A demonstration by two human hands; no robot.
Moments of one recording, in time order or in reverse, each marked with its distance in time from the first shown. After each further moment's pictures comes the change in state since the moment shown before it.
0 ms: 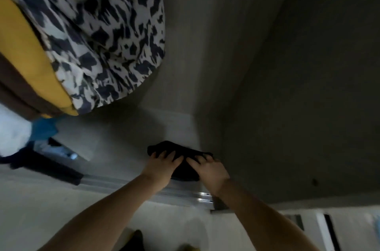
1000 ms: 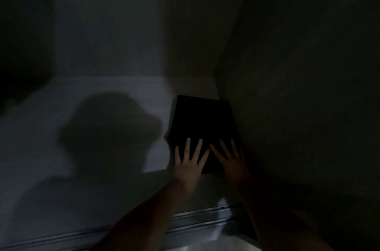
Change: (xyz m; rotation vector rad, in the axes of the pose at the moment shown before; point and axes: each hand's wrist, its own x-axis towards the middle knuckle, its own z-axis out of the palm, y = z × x) left_hand 0.332 0.083 0.370 -0.103 0.014 0.210; right_hand 0.208 0.145 0.396 0.163 -0.105 0.503
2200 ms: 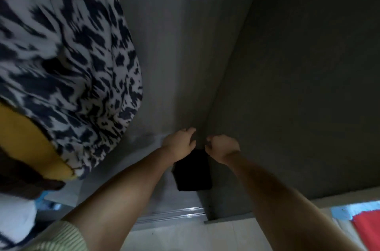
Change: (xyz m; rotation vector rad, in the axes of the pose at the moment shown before) left_hand -0.243 0.005 -0.553 -0.378 0.266 -0.029; right_hand -0.294 -0.034 -0.528 0.150 0.202 0.029
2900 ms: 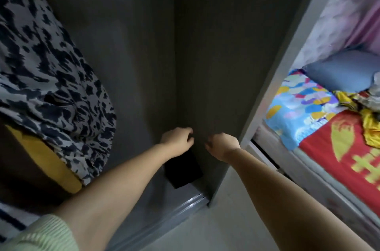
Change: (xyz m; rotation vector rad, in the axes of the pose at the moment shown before) left_hand -0.106 0.099 -0.061 0.179 -0.101 0.291; right_hand -0.191 -0.007 -0.029 0.136 0.150 0.292
